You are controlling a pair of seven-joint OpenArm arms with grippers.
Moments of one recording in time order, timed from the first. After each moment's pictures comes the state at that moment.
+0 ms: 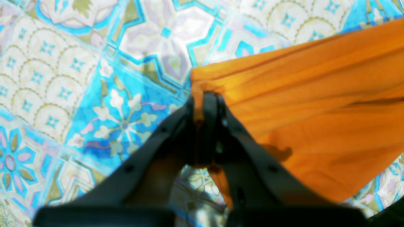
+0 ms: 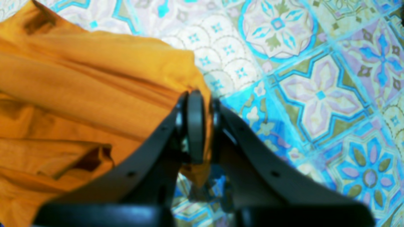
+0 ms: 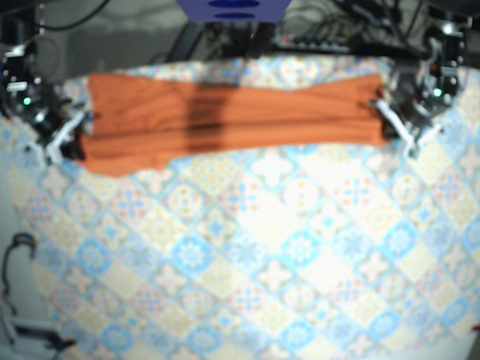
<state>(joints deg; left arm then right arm) 20.5 -32.2 -6.9 86.4 -25.7 -22.5 31.5 -12.2 36.0 3.6 64.5 17.1 32.1 1.5</state>
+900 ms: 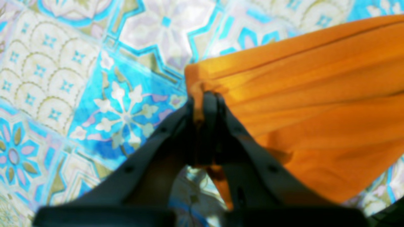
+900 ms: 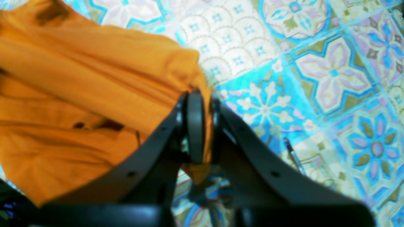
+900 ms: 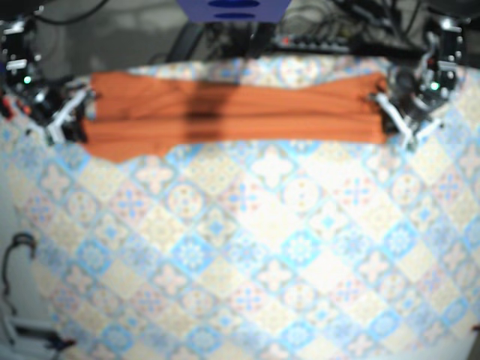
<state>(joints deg) 22.7 -31.9 -6.9 86.5 -22.7 -22.3 29.2 -22.5 35.9 7.3 73.9 17.1 31.4 1.4</state>
